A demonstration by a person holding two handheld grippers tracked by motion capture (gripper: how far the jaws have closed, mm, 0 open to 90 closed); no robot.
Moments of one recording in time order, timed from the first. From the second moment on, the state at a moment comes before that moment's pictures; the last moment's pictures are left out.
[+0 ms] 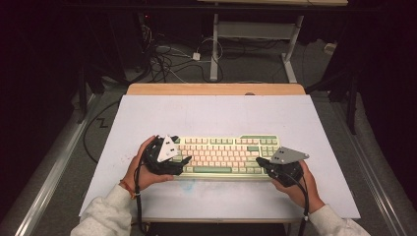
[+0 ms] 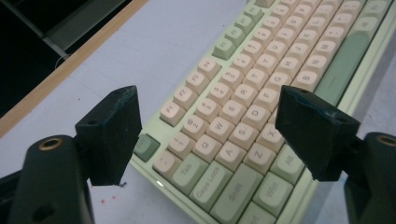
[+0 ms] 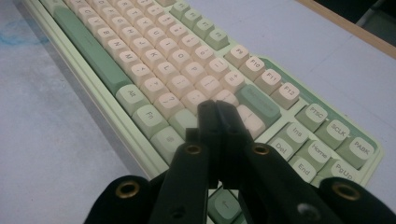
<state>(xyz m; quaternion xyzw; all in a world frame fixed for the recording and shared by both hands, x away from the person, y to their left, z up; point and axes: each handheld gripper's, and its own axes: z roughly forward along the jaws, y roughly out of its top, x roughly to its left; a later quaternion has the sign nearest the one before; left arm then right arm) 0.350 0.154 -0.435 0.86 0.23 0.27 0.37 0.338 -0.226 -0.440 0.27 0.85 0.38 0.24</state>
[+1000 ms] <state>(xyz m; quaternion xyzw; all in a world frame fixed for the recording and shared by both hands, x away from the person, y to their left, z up) 0.315 0.207 -0.473 0.86 0.27 0.28 0.32 0.349 -0.217 -0.433 0.27 0.85 0.38 0.24</state>
